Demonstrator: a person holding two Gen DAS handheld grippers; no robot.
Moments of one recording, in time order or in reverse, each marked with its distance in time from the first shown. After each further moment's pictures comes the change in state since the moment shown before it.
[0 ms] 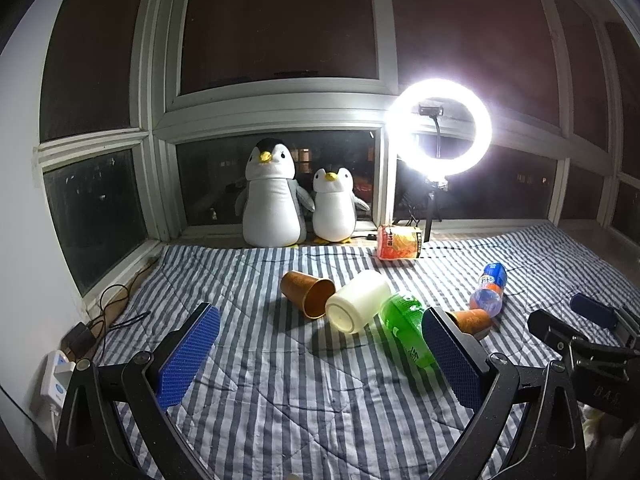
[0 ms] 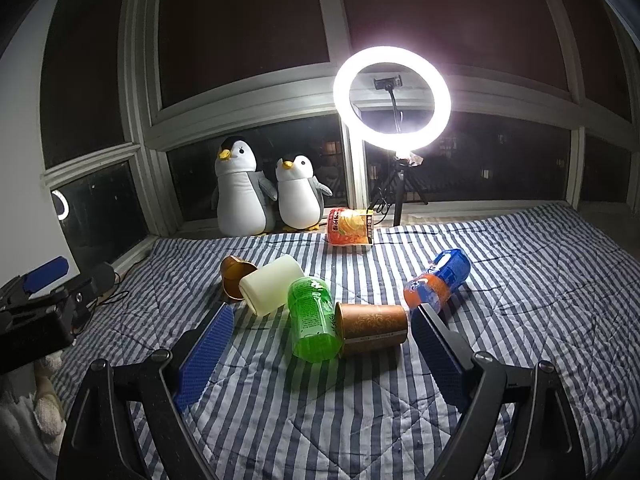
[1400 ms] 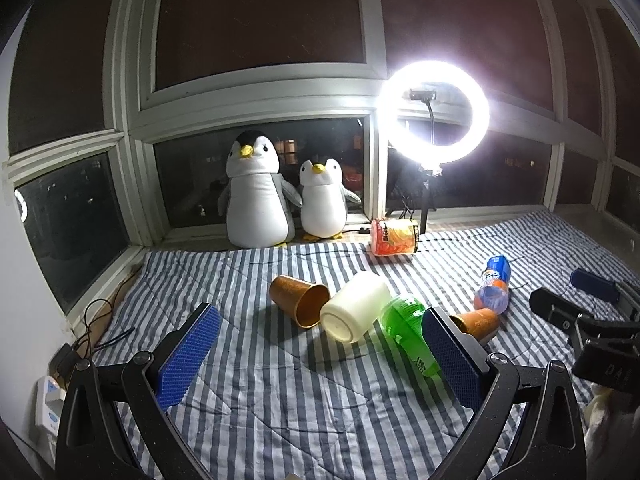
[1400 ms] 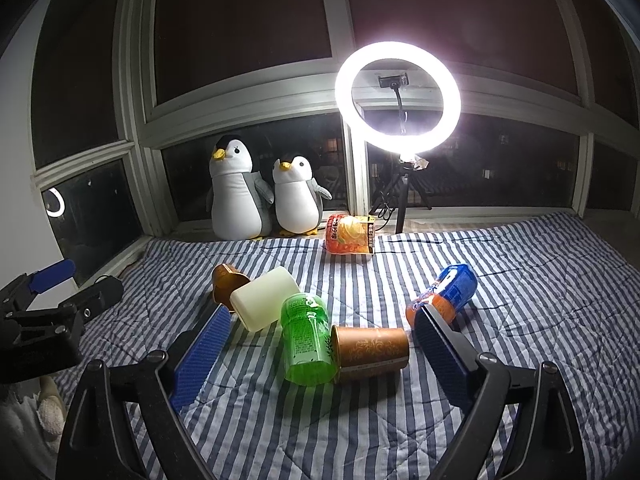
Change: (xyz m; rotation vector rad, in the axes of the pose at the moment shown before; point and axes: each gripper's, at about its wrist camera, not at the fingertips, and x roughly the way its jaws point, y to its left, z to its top) left arm 0.050 -0.003 0.013 0.055 0.040 -0.039; right arm 0.034 -0.005 0.024 -0.024 0.013 0.005
